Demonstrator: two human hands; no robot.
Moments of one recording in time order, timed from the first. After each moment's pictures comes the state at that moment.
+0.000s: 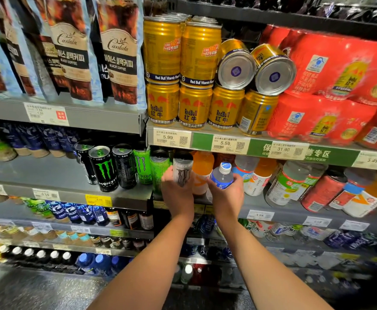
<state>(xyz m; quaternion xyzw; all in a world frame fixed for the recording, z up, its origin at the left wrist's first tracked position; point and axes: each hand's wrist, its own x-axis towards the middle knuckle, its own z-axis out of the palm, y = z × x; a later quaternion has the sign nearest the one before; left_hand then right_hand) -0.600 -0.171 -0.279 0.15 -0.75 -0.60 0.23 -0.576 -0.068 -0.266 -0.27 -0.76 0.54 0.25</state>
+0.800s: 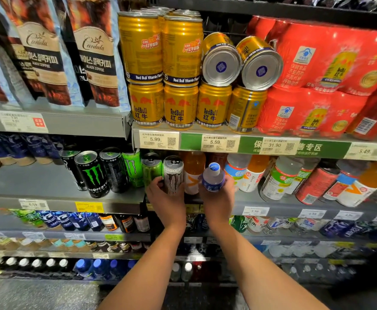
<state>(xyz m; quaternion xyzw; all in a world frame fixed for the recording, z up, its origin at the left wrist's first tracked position) -0.587 -0.176 -0.287 0.17 -0.75 -0.59 0.24 -0.576 -0.075 -0.283 -0.23 -0.78 0.50 0.30</state>
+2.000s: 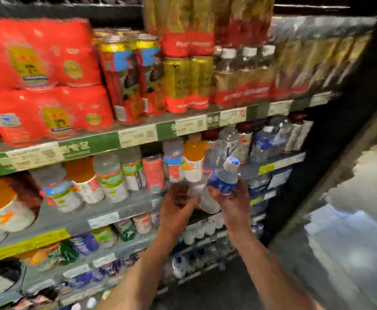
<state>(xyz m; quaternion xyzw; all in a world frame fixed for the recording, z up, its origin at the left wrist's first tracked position) -0.427 0.207 -0.267 -0.17 -0.70 -0.68 -0.11 -0.351 0.331 -0.237 -0.28 -0.64 0.63 0.35</state>
